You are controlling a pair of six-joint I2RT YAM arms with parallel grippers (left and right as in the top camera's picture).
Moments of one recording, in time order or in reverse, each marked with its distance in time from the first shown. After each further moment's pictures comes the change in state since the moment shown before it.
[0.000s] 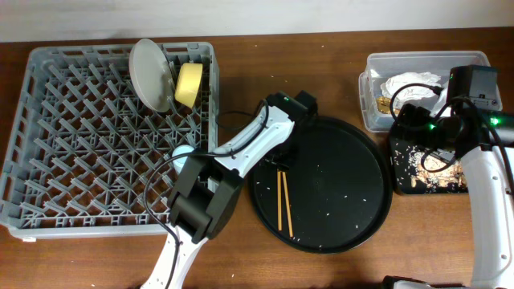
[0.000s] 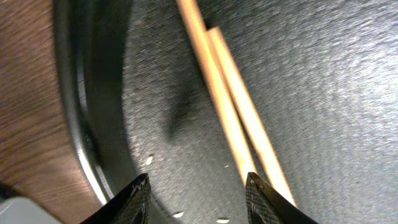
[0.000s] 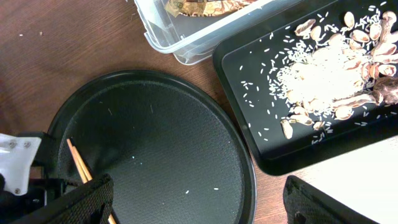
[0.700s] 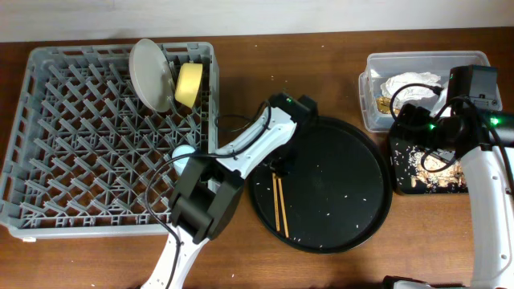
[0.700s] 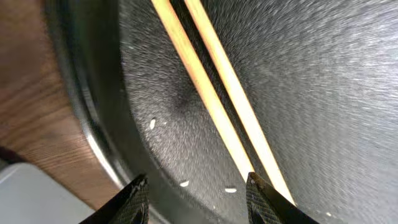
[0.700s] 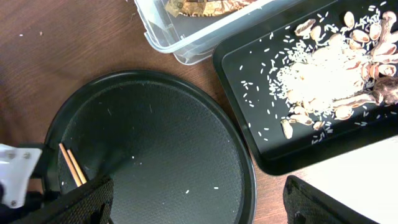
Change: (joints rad) left arm -0.005 0.002 0.003 -0.101 -0.008 0.000; right arm 0.000 0.000 0.000 0.000 0.000 0.000
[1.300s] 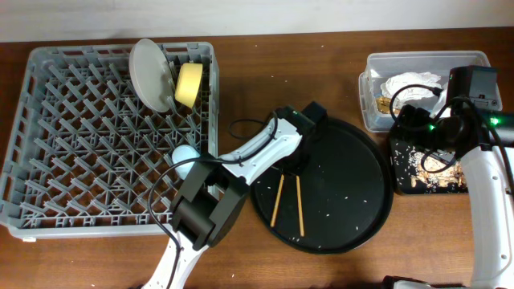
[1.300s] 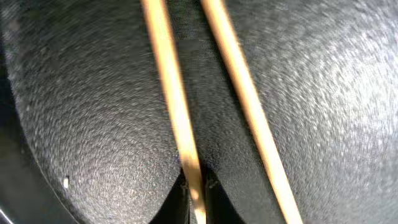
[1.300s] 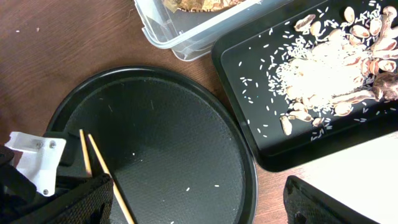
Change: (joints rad) left arm -0.049 -0.028 -0.106 0.251 0.062 -0.017; right arm 0.000 0.000 0.000 -0.013 0.000 0.000
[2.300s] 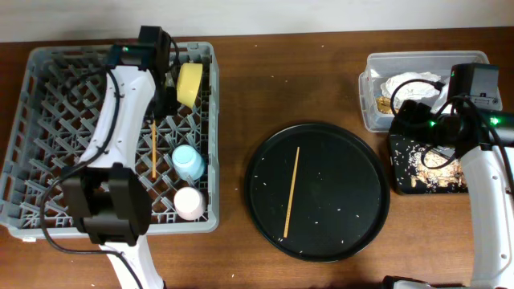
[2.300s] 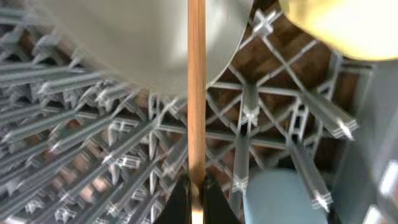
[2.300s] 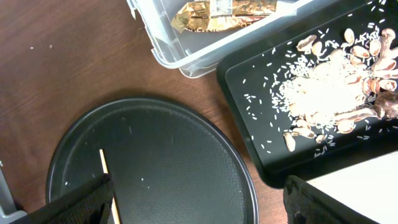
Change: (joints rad) left arm 0.666 -0.254 0.088 -0.198 -0.263 0.180; right arm 0.000 0.002 0.000 0.057 0.000 0.000
